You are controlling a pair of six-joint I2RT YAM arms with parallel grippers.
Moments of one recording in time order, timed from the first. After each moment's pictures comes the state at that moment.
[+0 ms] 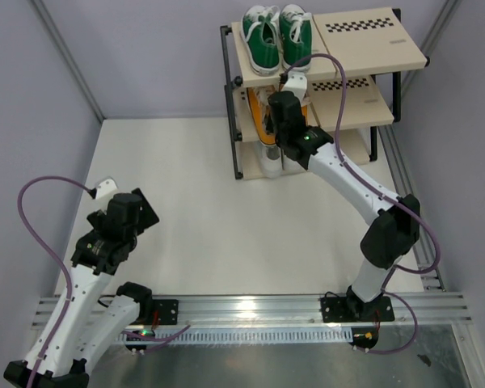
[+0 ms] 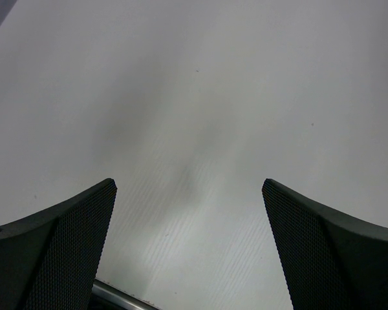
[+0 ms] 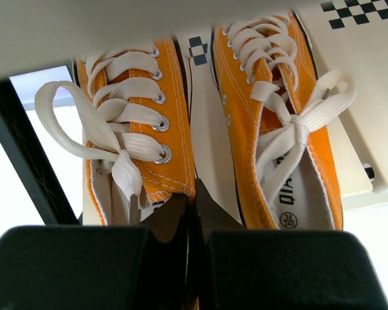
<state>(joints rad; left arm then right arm) -0.32 0.69 0.84 -0.93 -0.56 -0.66 0.59 1.74 1.69 -0.30 0.58 0.34</state>
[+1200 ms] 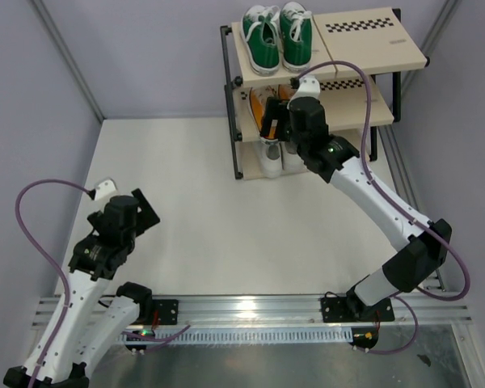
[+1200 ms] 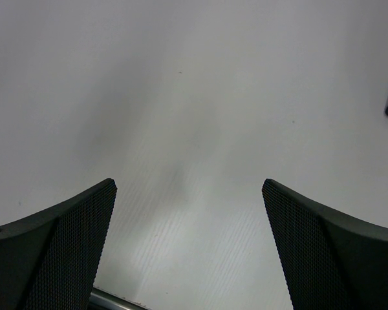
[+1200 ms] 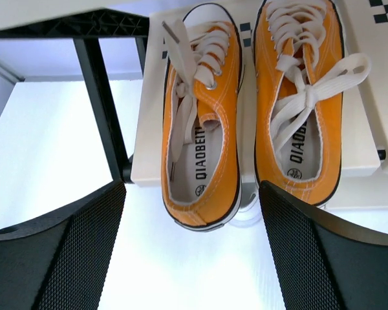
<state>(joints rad) -0.32 0.65 0.83 -0.90 -0.52 -0.65 0.59 1.54 1.57 -0.34 0.37 0.34</state>
